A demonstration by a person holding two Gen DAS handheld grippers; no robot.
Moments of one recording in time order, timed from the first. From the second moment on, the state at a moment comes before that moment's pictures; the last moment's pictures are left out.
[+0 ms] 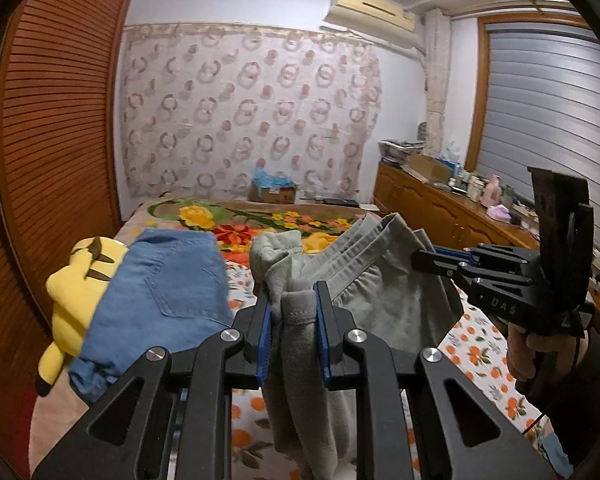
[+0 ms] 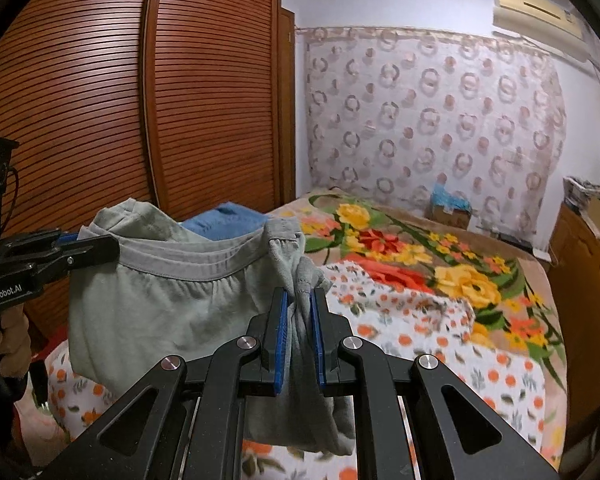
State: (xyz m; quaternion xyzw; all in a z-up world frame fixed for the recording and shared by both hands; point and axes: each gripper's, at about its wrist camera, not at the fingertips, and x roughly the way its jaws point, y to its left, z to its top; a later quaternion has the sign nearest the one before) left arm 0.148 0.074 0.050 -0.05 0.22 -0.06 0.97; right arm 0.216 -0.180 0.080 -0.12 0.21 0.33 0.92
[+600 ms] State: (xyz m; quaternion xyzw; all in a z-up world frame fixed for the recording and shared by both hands) left arm 0.188 0.149 0.041 -0.08 0.23 0.03 0.97; right arm 0.315 -0.107 0.080 -0.17 0.19 0.38 0.89
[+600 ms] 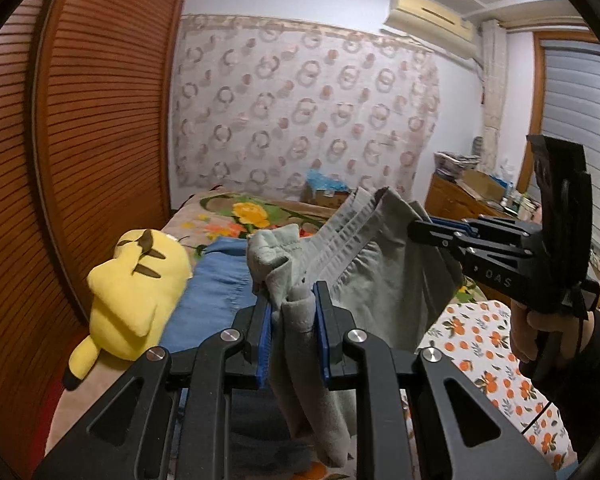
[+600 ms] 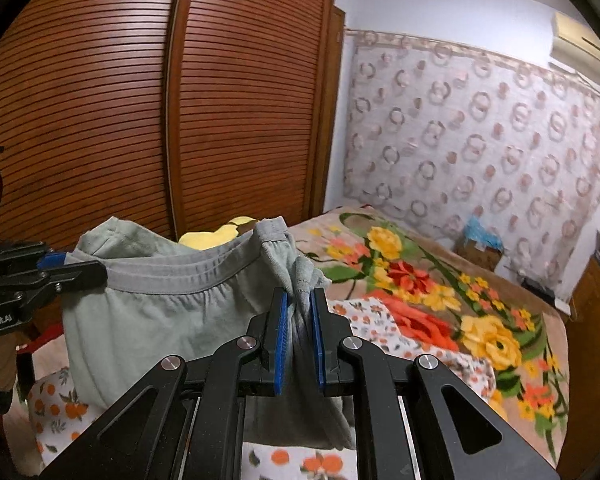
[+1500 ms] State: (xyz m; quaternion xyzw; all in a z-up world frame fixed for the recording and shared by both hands) left arm 0.191 0.194 -0.019 -0.14 0.28 0.13 0.94; right arm 0.419 -0.033 0.034 -0.22 0.22 0.48 0.82
